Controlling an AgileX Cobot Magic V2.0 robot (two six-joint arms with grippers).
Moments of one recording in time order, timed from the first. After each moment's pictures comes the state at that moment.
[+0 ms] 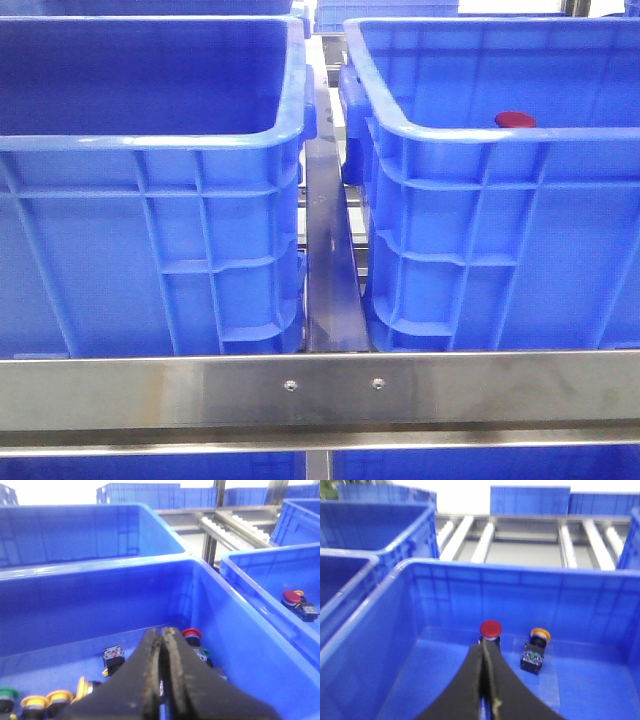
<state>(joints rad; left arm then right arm) -0.29 0.58 -0.53 -0.77 0.14 0.75 -0.10 0.49 -0.42 1.35 0.24 -1.34</state>
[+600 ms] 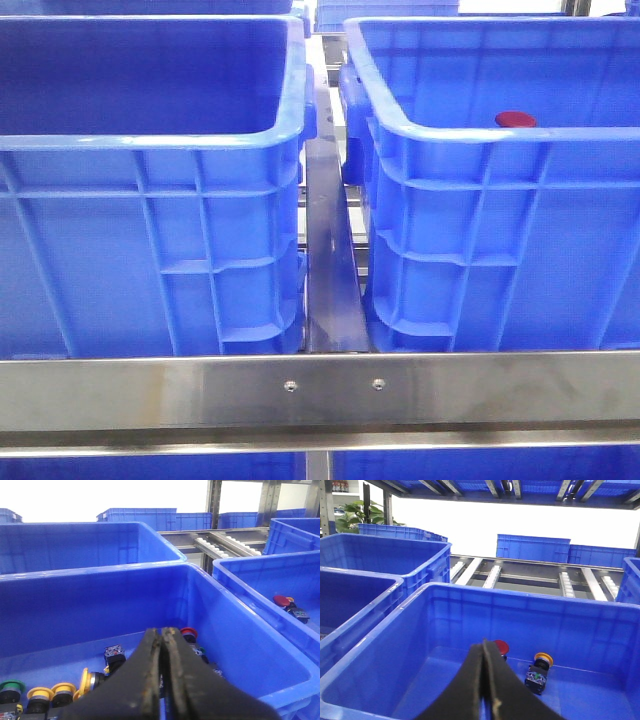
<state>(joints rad) -0.29 0.35 -0.39 -0.77 0.14 0.75 -0.10 0.20 -0.29 1.35 0.27 -1.34</state>
